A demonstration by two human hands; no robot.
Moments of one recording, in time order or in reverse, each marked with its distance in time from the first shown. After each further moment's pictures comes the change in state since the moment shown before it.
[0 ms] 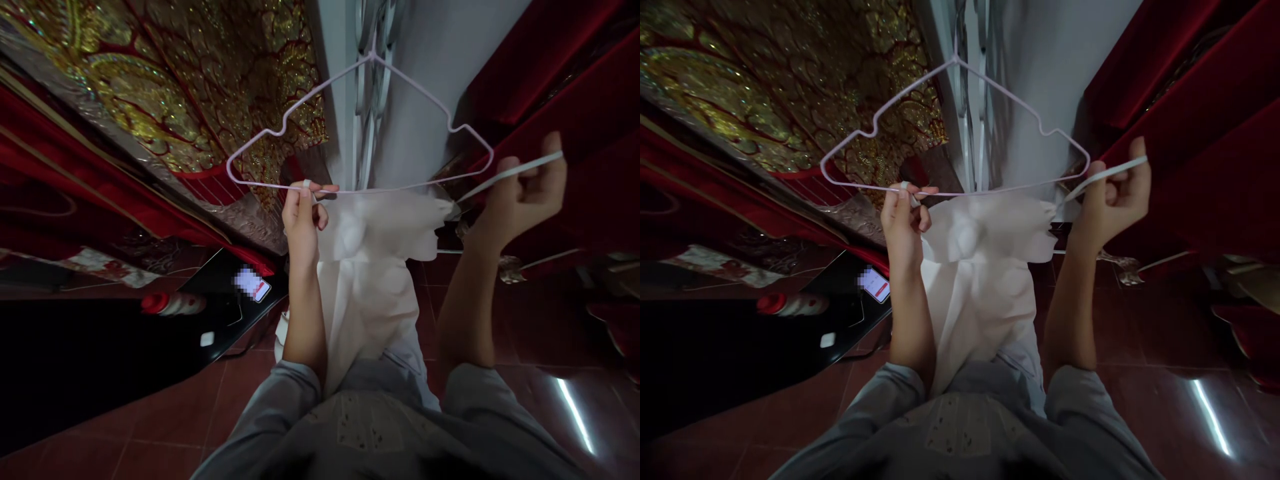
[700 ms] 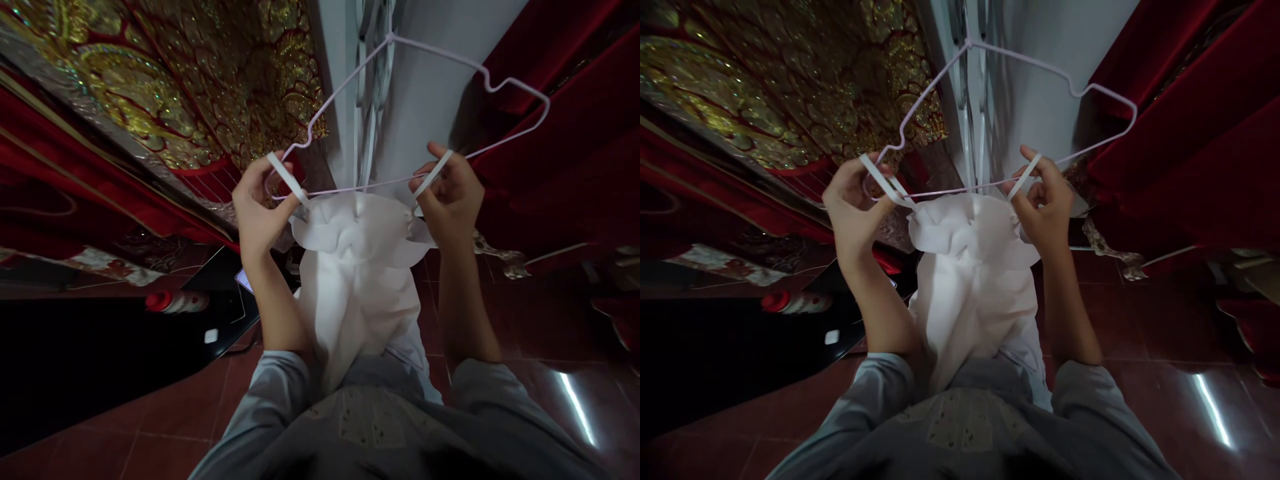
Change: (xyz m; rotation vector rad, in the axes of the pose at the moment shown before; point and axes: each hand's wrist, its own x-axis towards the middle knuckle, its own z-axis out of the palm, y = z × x) left_hand 0.042 0.046 -0.055 0.352 -0.158 0.241; right_hand -0.041 -0.056 0.022 0.009 -0.621 0.232
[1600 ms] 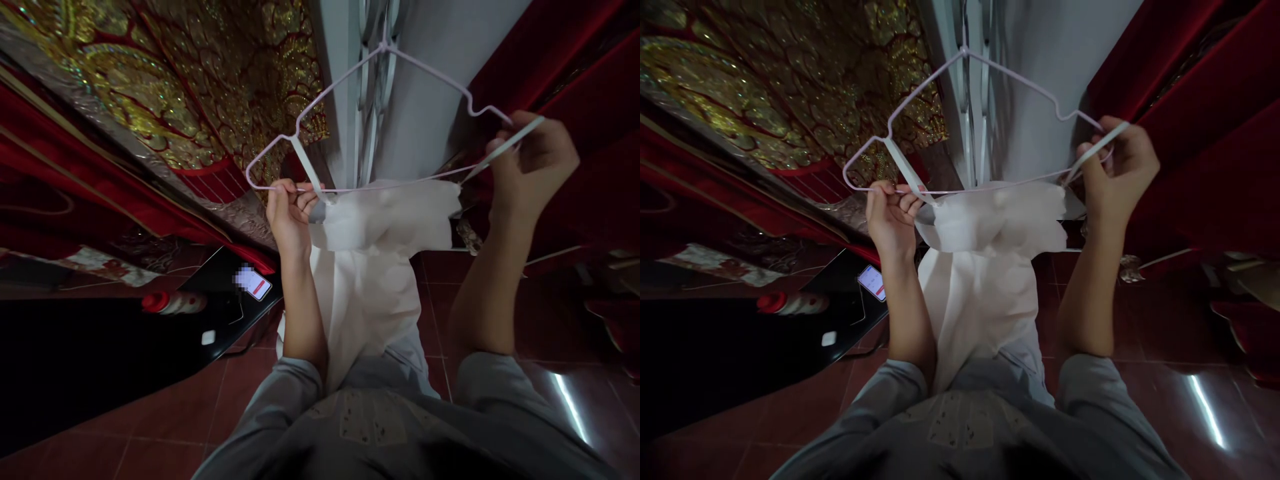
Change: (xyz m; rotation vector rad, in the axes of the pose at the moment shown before) left_hand -0.027 -0.027 0.050 -0.362 0.259 -0.245; right_hand 0.063 0.029 -0.070 -0.051 0.214 -0.189
